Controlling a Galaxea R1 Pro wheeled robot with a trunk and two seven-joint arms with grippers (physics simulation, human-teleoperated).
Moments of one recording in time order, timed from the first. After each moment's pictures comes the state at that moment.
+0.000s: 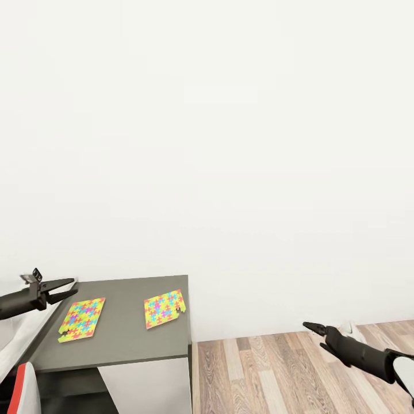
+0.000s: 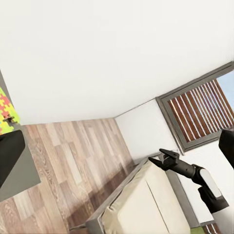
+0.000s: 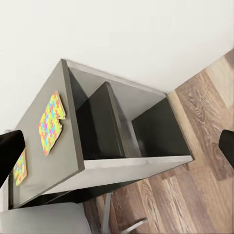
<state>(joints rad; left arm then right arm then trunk) -0.74 0.68 0.06 -0.48 0.36 0.78 -1.57 -0.18 -0.39 -0.20 -1.22 -1.04 0.88 0.21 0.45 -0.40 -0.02</state>
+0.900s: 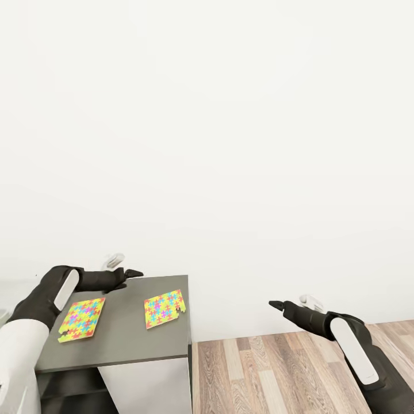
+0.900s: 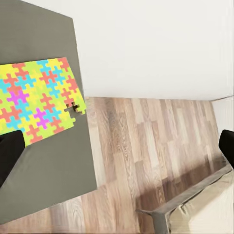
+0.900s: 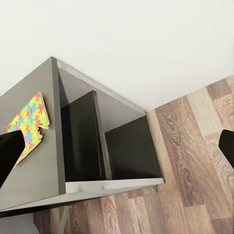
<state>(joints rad) -0.82 0.30 0.07 -0.75 0.36 1.02 -0.63 -0.38 -0.23 -0.01 -1.25 -0.86 0.81 -0.05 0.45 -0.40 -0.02</state>
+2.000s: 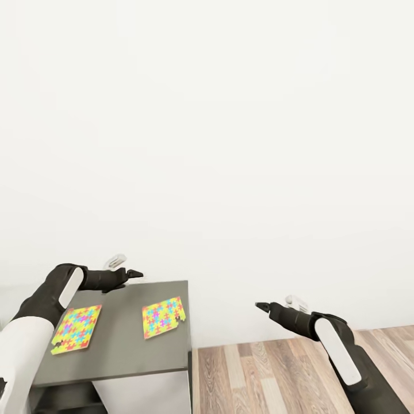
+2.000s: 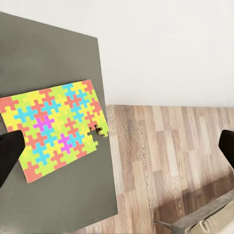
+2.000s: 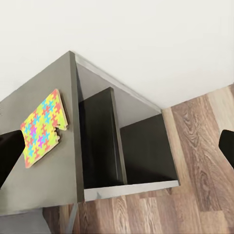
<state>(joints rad) -0.83 0.28 0.06 -0.75 0.36 1.00 -0.51 -0.38 -0.16 0.03 -1.26 -0.83 0.81 -0.05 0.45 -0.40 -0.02</state>
